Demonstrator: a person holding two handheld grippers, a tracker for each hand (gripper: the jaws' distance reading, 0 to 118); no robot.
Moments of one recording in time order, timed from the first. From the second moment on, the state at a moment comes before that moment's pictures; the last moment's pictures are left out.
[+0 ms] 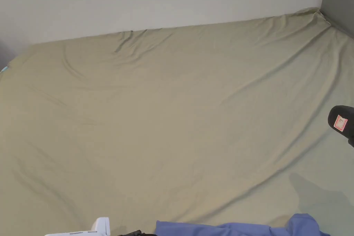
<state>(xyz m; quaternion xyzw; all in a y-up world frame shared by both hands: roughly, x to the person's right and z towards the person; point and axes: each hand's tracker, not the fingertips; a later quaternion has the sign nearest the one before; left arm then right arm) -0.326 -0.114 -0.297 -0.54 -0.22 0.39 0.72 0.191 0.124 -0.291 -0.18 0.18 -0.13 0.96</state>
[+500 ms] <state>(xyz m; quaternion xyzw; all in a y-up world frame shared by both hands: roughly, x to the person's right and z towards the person) -0.308 -0.145 -0.293 -0.54 -0.21 0.41 0.71 0.179 0.122 -0.291 -0.19 0.18 -0.13 0.96</state>
